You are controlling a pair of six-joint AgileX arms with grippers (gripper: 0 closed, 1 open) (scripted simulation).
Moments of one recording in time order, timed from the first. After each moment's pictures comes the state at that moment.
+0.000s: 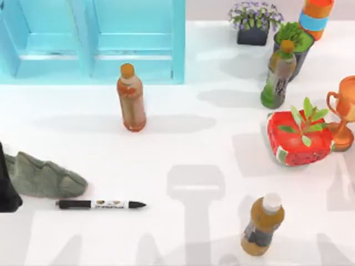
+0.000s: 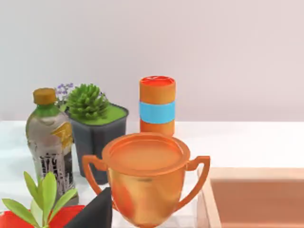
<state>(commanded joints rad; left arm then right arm) 0.00 0.00 0.00 0.00 0.00 0.00 0.00 0.00 0.00 0.00 0.00 0.00</state>
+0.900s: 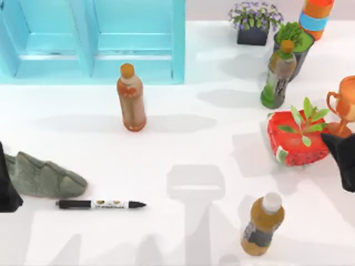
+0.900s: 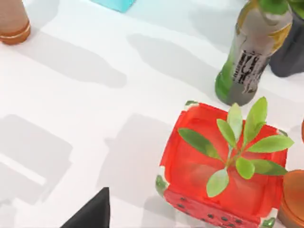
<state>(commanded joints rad) 0.00 0.00 0.00 0.00 0.00 0.00 0.35 0.82 0.67 -0.43 -0.08 -0.13</state>
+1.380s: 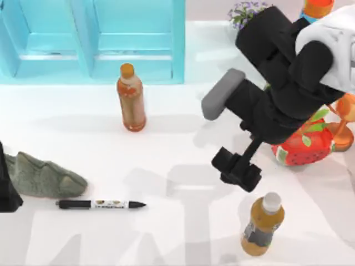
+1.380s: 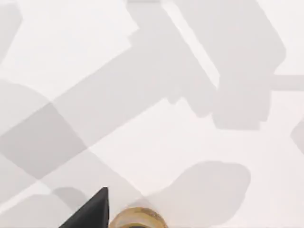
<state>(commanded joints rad) 0.00 0.00 0.00 0.00 0.00 0.00 0.63 1.73 1.35 -0.94 -0.16 -0.32</state>
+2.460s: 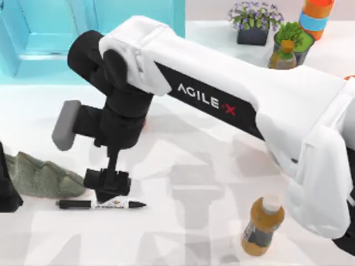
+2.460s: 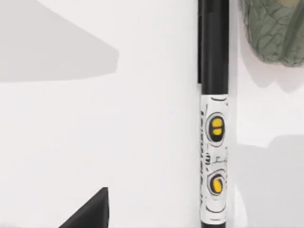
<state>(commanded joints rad) 0.00 0.00 0.00 0.00 0.00 0.00 0.88 2.56 2.42 -1.29 -0.33 -0.60</state>
